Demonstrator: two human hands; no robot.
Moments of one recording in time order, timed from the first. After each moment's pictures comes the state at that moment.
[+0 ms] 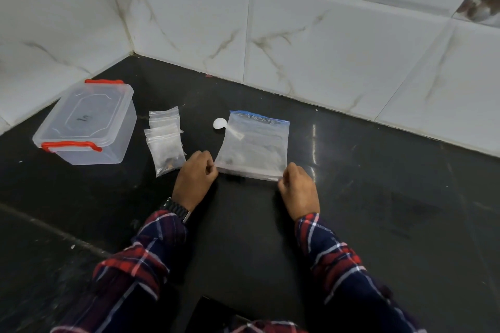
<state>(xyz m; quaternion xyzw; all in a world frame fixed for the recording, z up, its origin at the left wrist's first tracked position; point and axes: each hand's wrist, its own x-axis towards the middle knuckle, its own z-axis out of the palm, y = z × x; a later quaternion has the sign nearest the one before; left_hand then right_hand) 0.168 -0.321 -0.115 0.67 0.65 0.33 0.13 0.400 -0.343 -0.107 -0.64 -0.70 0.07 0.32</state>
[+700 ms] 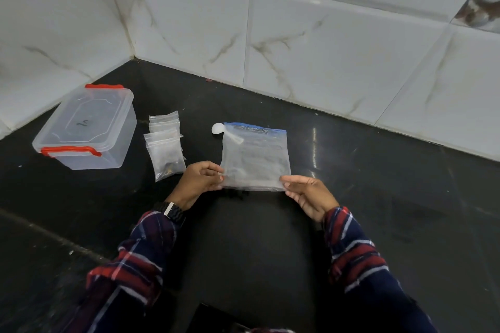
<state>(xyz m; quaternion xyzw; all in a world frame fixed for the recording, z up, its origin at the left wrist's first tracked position) 0.167 -0.316 -0.105 0.42 0.56 0.41 0.59 0.433 -0.324 -0.094 -0.53 -0.32 0.66 0.42</state>
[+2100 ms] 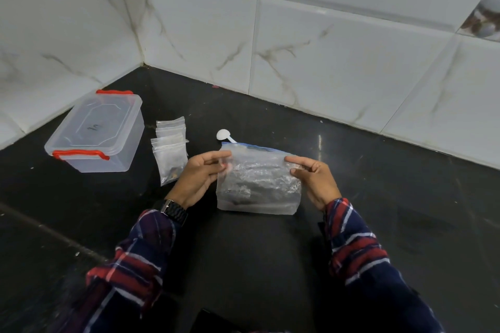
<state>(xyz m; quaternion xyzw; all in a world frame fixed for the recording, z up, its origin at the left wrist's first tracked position) 0.169 -0.311 -0.077 0.37 0.46 0.51 0.63 0.430 -0.301 -0.069 -0.49 -0.44 0.58 0.48</state>
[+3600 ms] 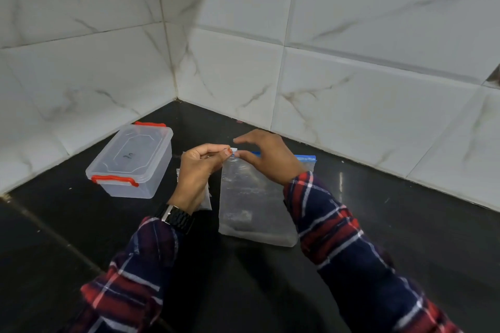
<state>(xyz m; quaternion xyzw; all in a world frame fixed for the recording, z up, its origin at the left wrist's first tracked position) 0.152 -0.311 0.015 0.38 0.48 0.65 0.45 0.304 -0.252 0.042 -0.36 -0.87 0.17 0.29</state>
